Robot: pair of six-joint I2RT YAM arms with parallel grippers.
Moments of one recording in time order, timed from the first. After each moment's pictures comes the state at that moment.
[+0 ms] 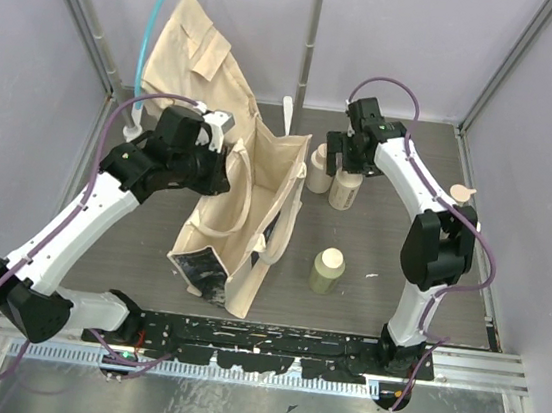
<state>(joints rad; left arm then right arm) -0.56 1.27 1.38 -0.84 0.14 -0.24 0.31 1.87 1.69 -0.85 0.12 0.16</state>
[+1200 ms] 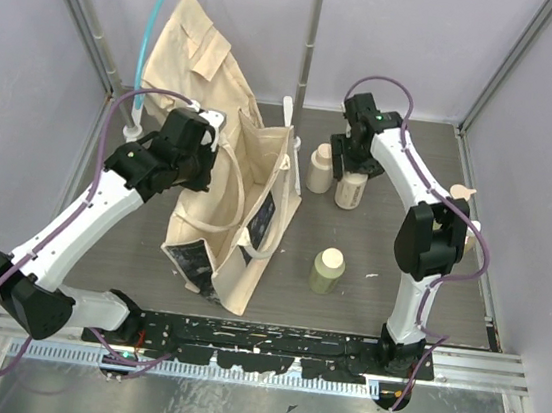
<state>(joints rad) -0.56 1.29 1.38 -0.88 -0.14 -0.19 0.32 1.96 1.78 -1.00 0.16 0.11</state>
